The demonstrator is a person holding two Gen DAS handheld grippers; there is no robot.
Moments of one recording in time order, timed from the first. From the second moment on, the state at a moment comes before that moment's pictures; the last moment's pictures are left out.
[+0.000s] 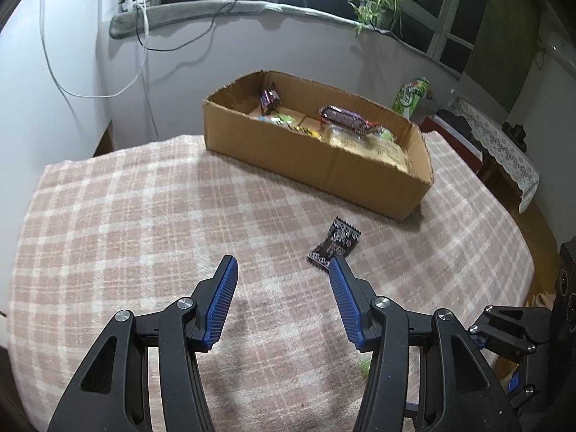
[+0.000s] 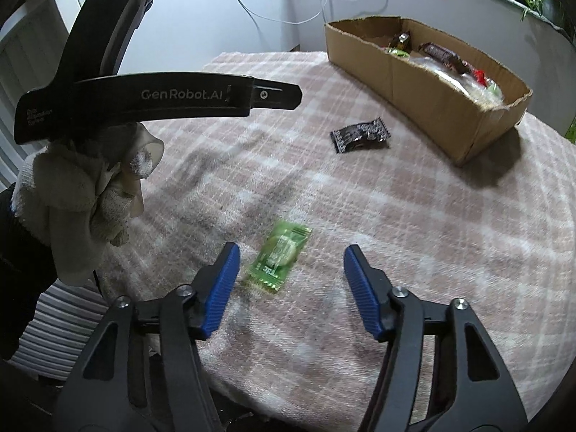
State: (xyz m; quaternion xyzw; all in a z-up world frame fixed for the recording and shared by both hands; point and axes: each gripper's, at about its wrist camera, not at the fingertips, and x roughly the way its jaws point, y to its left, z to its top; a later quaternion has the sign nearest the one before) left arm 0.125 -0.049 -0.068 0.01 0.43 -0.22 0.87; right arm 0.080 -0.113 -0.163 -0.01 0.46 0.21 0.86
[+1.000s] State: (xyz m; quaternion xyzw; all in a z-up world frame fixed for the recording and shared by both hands) left arm 0.153 -0.117 -0.100 0.12 0.46 -0.28 0.83; right arm 0.081 -0.098 -0.173 -0.08 0.45 0.19 0.87
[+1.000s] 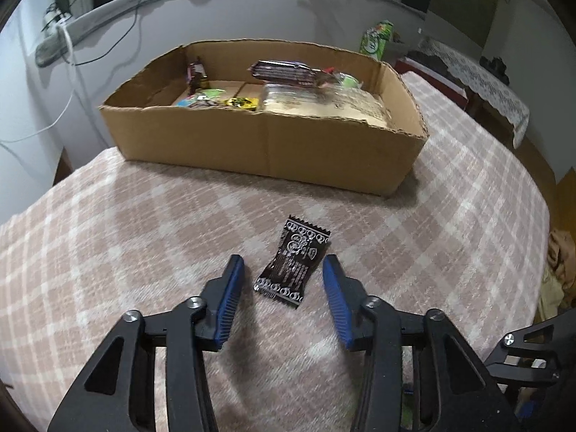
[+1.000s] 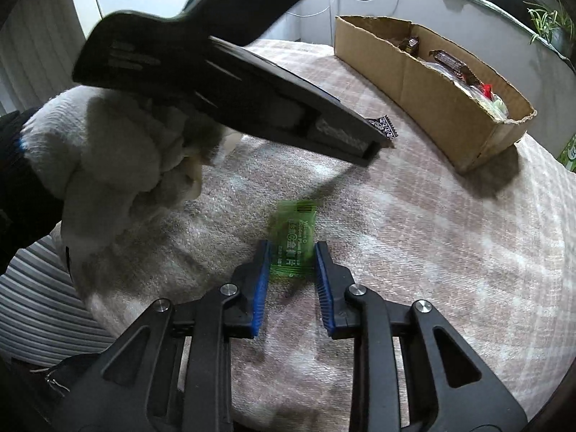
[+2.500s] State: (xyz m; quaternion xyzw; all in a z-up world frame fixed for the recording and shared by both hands) left arm 0.156 -0.072 -0.053 0.05 0.40 -0.23 0.88; right arm 0.130 -0.198 -0.105 -0.03 0.39 0.13 0.91
